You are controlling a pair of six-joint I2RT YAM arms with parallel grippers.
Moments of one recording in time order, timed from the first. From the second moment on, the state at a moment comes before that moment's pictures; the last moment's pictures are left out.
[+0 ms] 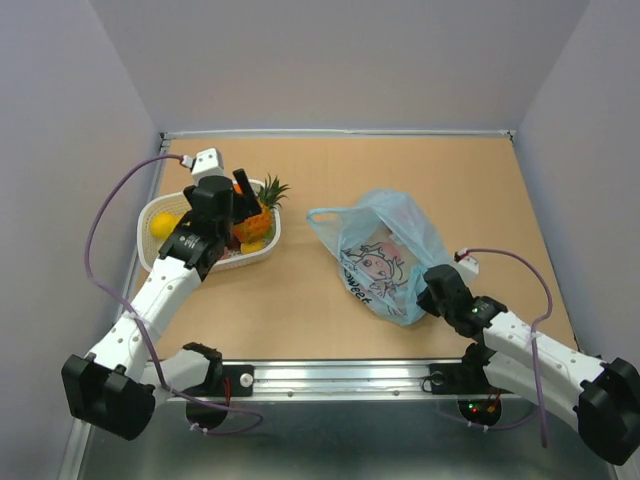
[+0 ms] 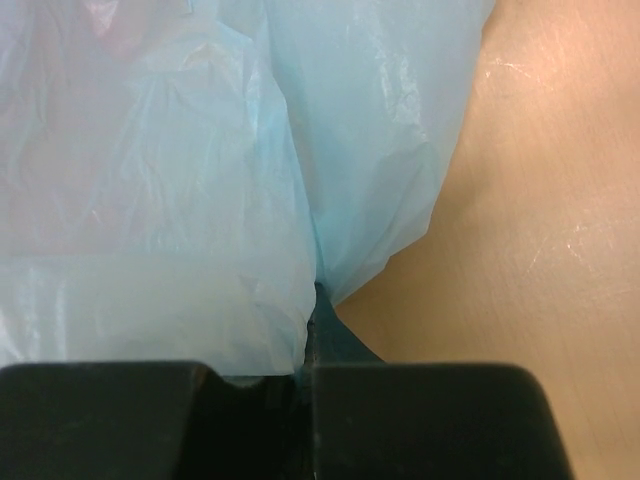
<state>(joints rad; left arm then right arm) -0.43 1.06 0.97 -0.35 -0.39 -0.47 0.61 0.83 0.30 -0.34 0.41 1.01</state>
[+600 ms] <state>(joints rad) -0.12 1.64 1.38 -0.47 -0.34 -0.36 0.61 0.82 0.32 -0.34 0.41 0.88</state>
